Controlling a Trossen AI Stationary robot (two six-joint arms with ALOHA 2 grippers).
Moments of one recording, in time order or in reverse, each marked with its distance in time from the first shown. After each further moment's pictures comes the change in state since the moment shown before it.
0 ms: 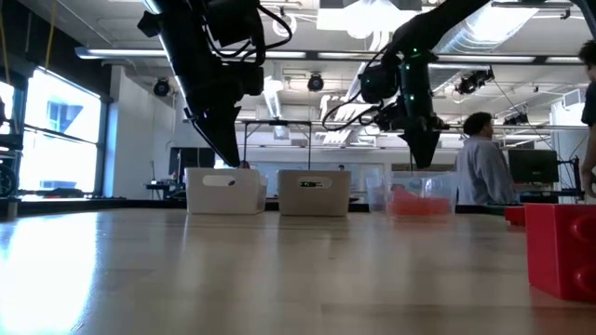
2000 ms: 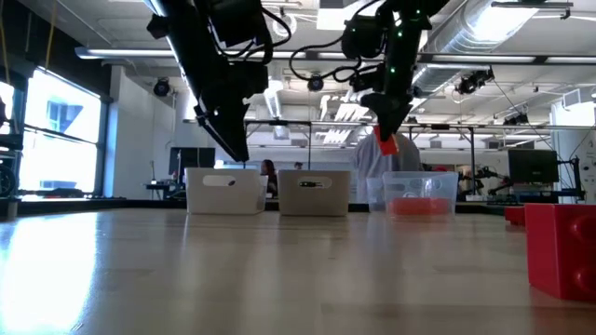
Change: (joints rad) left arm 0.054 0.000 0.026 0.015 0.004 0.007; right arm 0.248 -0.098 -0.001 0.214 0.266 0.139
